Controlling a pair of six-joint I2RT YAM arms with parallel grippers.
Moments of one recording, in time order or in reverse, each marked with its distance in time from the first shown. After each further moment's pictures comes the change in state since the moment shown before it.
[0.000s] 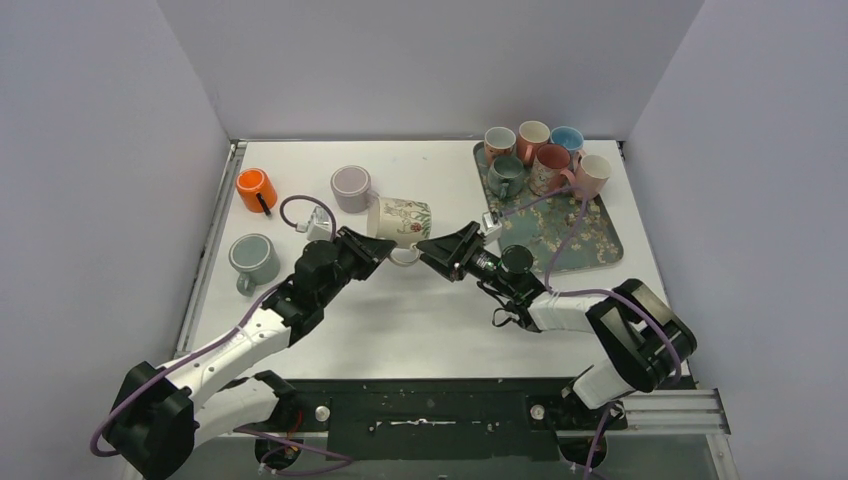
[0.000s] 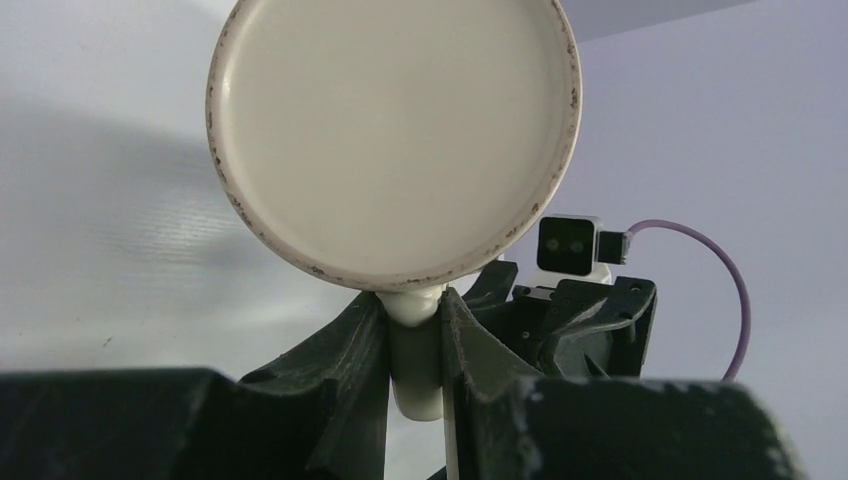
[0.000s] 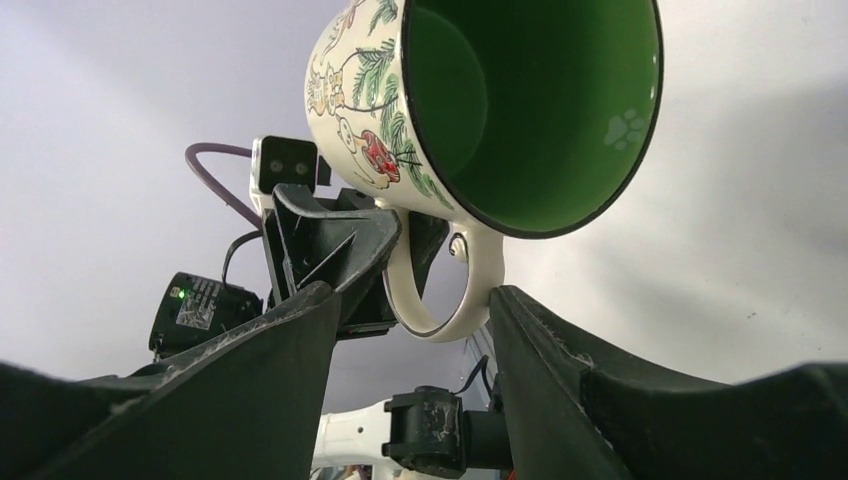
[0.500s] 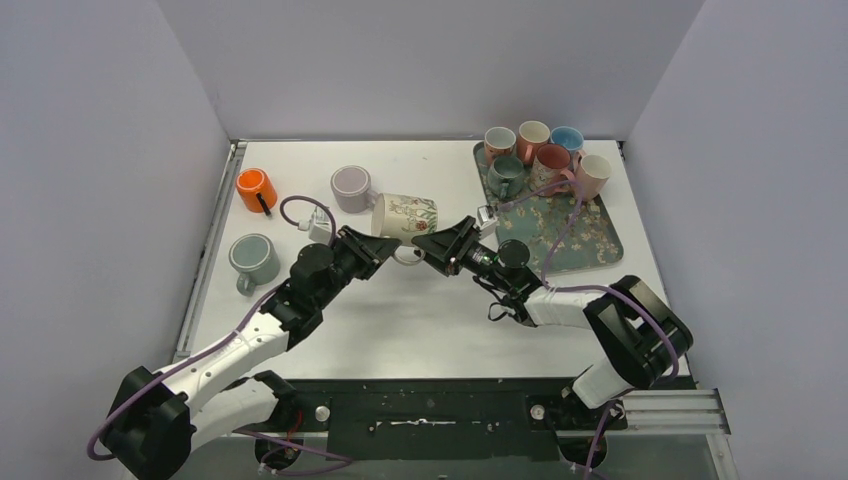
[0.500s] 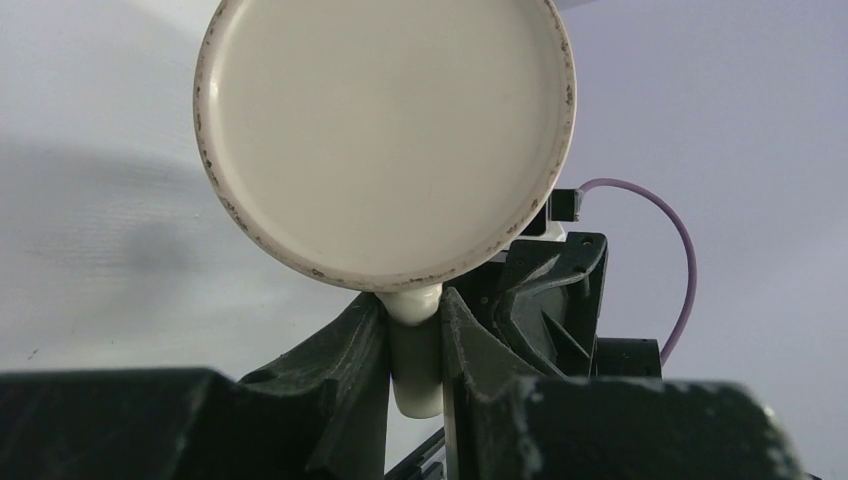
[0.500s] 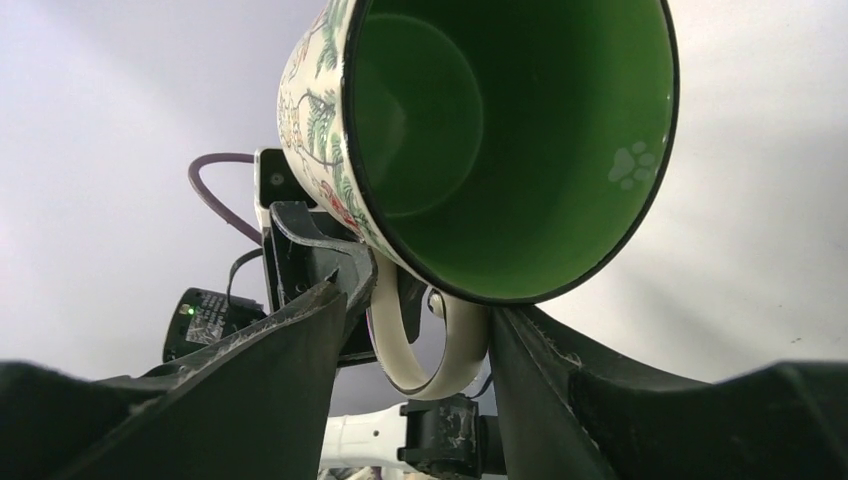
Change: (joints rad) left arm -0.009 -0.029 -0.020 0.087 0.046 -0.010; right arm 0.000 0.027 0.063 -0.008 -0.014 0.013
